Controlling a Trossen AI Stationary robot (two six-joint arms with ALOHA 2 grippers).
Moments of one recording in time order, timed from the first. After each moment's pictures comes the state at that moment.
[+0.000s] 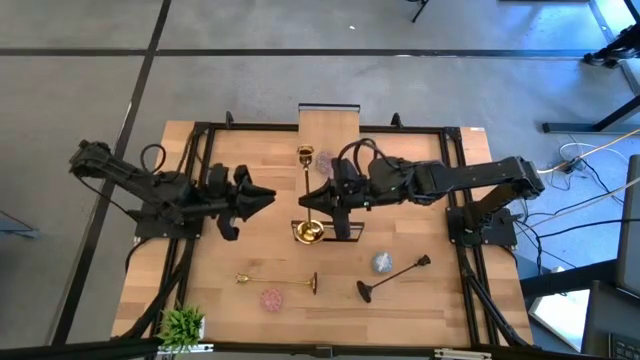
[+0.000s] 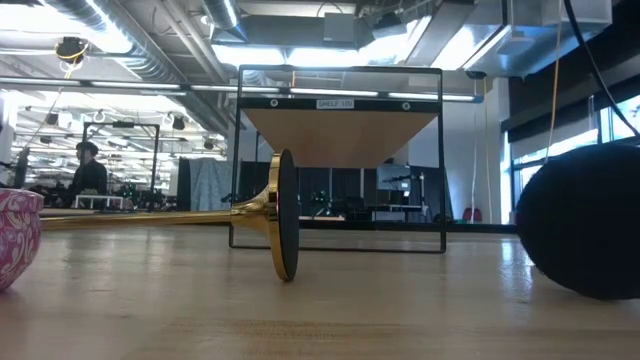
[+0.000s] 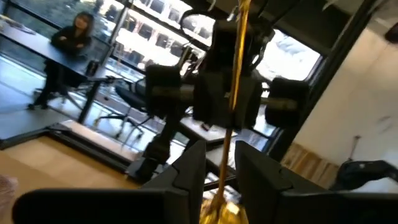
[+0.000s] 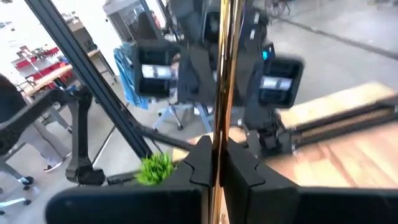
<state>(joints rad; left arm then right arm) -0.37 0.87 0.75 0.35 -0.47 -0.43 0.19 1.60 1.58 -0.14 0.08 0.43</state>
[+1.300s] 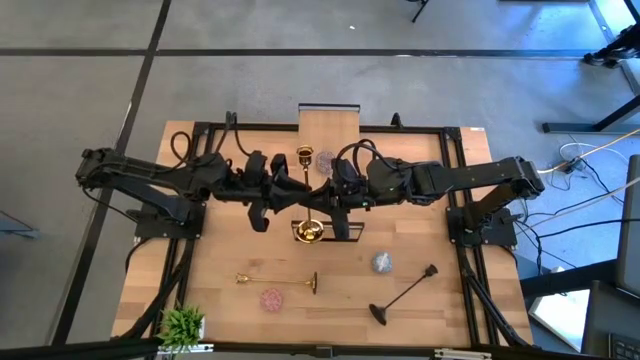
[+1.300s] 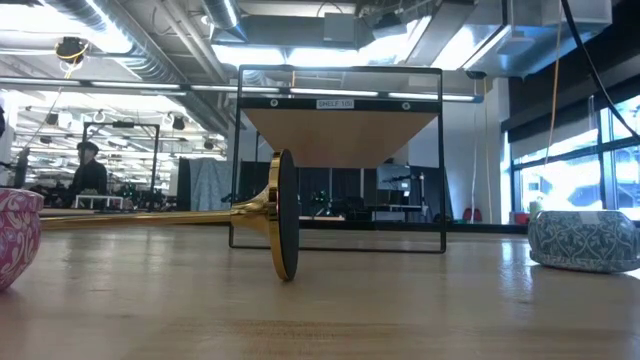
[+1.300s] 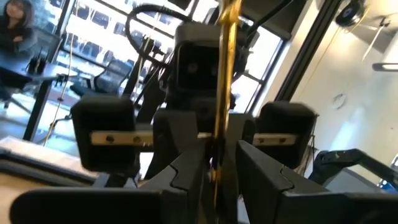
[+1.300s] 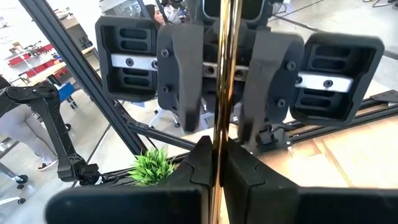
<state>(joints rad) -0.12 1.15 0.96 0.42 -0.06 -0.44 0.19 1.60 1.56 -0.13 0.09 0.42</state>
